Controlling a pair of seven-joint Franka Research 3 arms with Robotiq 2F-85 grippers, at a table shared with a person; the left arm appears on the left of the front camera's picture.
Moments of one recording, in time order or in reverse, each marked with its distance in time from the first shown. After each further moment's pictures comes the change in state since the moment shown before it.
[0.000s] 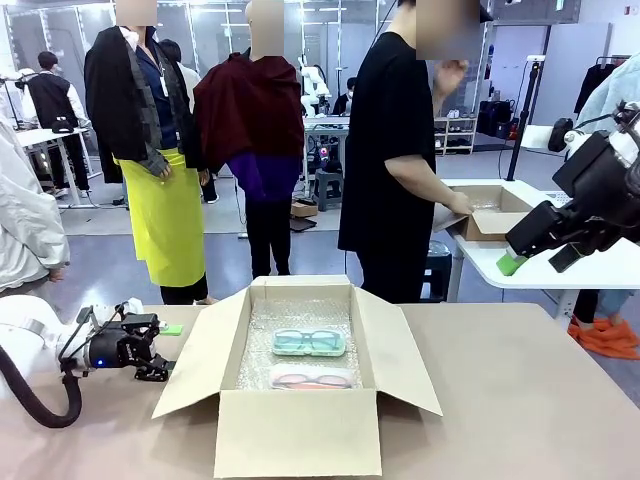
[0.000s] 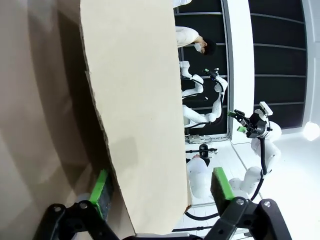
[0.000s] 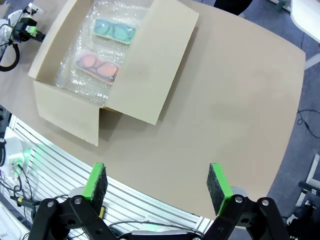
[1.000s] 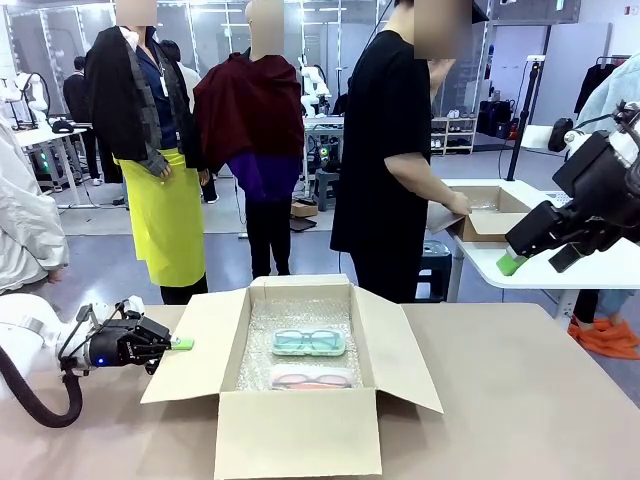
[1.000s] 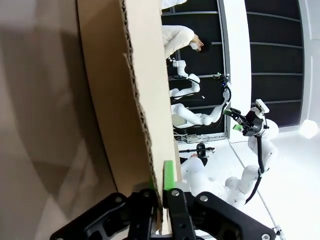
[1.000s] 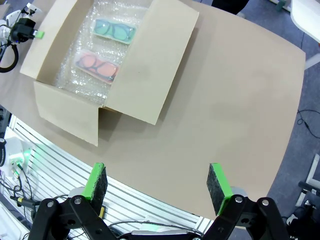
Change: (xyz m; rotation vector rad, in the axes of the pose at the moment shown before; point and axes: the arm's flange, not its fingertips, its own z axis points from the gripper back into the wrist) left arm -0.004 -0.011 -0.003 -0.016 -0.001 -0.013; right arm 0.000 0.000 0.000 0.000 0.000 0.000
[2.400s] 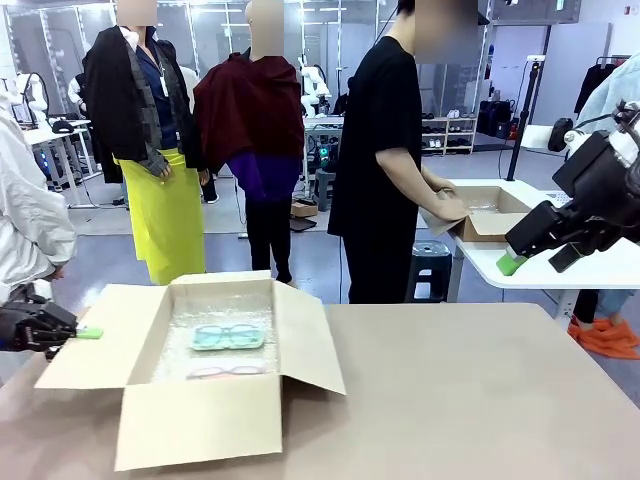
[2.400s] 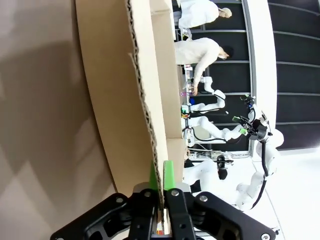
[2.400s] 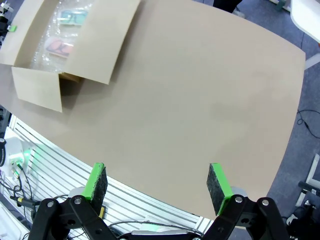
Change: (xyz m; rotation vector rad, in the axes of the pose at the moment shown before) left arm -0.008 -0.052 0.180 0.185 -0.085 0.017; right arm 0.000 0.000 0.000 0.000 0.000 0.000
